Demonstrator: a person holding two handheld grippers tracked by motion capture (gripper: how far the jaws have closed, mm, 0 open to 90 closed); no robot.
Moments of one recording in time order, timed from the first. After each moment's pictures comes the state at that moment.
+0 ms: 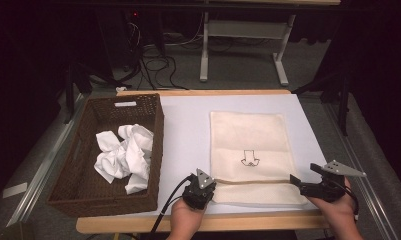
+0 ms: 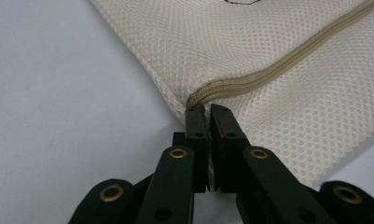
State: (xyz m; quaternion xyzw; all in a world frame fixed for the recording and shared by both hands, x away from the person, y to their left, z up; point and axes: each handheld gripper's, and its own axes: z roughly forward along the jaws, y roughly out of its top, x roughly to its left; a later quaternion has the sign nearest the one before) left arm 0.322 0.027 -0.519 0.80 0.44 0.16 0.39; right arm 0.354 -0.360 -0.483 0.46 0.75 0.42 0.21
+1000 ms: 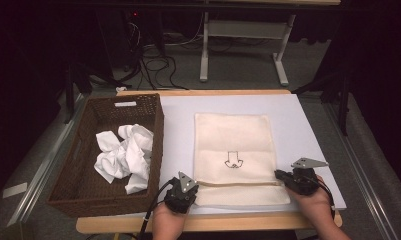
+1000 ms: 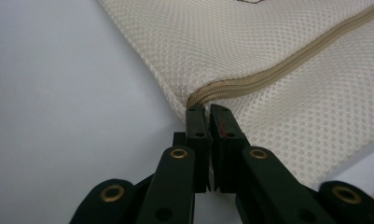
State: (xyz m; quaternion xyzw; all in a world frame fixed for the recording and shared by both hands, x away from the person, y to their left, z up) left arm 0.306 0.075 -0.514 0.79 0.47 0.18 0.37; right arm 0.377 -0.308 -0.505 0.43 0.82 0.35 0.16
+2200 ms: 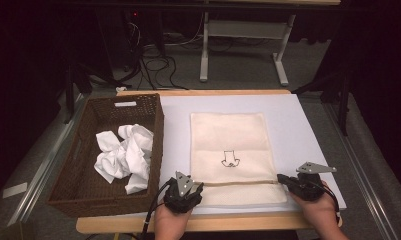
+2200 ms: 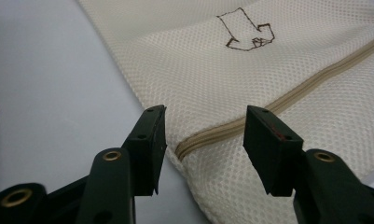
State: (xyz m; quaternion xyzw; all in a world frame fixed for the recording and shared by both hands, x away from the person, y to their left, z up) left arm 0.301 0.071 -0.507 0.76 0.46 0.23 0.41; right arm 0.359 -0.314 -0.497 0.43 0.81 0.37 0.15
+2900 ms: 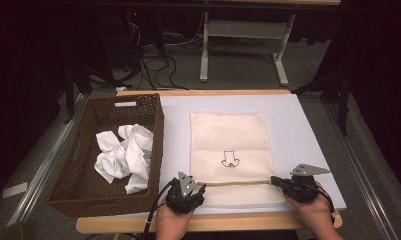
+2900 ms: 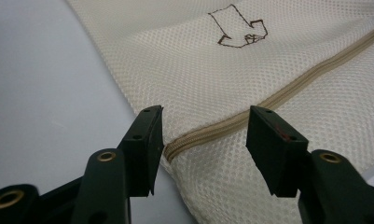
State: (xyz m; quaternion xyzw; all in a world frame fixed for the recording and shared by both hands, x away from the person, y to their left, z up) left arm 0.302 0.067 -0.509 0.76 0.45 0.22 0.41; right arm 0.353 -0.297 -0.496 0.40 0.82 0.38 0.13
